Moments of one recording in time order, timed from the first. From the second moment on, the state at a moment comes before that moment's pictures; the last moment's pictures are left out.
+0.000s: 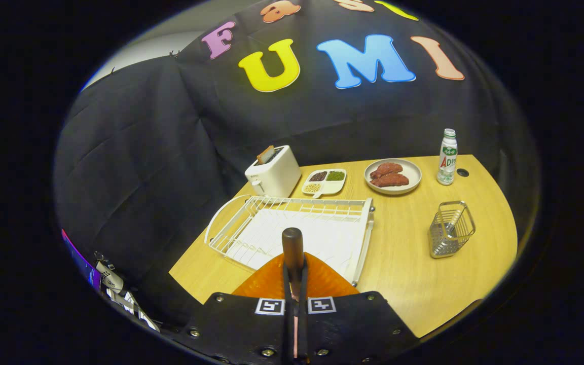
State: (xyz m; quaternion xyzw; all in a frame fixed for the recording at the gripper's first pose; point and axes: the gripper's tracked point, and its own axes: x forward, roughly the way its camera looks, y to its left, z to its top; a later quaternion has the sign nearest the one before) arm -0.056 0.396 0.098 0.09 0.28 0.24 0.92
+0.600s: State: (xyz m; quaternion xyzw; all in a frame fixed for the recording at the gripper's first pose) arm -0.095 0.430 0.034 0.12 0.28 0.15 0.94
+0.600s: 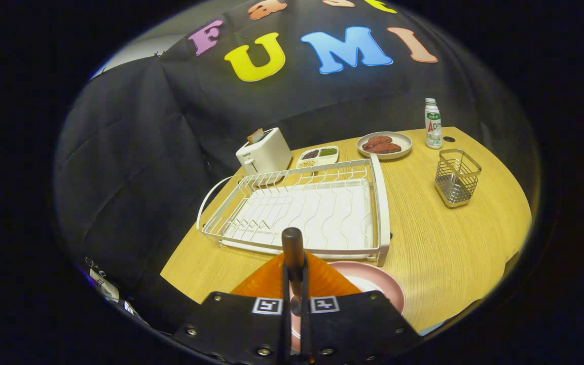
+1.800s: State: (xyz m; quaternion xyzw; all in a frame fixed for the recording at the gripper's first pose) arm -0.088 0.315 0.164 0.08 0.13 0.07 0.99
